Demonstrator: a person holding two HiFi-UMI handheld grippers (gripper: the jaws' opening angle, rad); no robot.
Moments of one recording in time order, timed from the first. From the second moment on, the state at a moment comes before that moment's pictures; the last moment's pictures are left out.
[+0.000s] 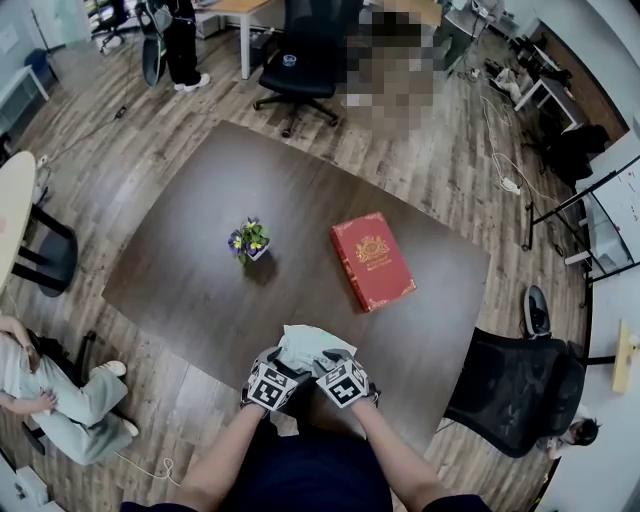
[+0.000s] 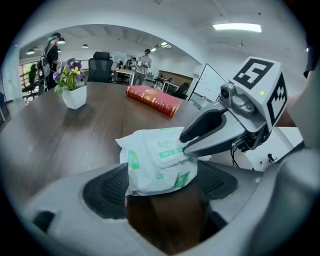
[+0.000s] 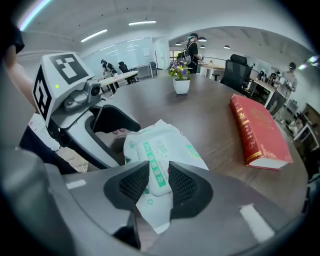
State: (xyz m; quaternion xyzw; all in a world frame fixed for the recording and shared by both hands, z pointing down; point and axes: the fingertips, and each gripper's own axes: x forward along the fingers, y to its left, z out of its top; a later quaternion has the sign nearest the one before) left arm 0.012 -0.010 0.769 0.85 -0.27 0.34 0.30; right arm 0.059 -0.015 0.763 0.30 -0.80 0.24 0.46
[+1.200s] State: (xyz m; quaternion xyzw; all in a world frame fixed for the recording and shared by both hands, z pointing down) left arm -0.031 0.010 0.691 0.87 -0.31 0.25 0.29; right arm 0.058 -0.015 0.771 0.33 -0.79 0.22 0.46
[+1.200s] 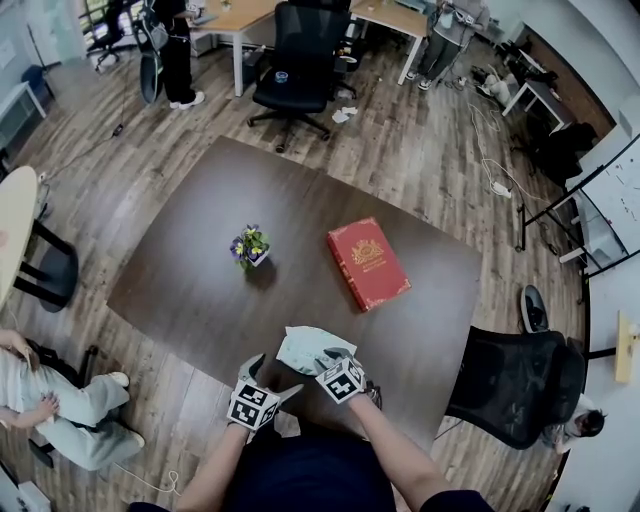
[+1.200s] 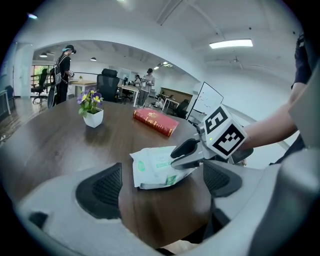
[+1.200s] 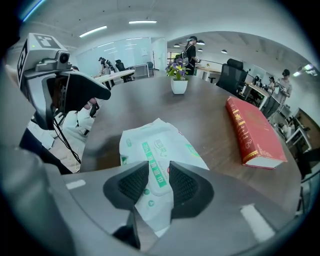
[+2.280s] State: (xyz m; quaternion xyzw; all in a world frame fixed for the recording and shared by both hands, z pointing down) left arm -0.047 0.032 0.639 0.90 -0.28 0.22 0.27; right arm 0.087 0.031 0.672 0.45 -0.79 0.31 0.28
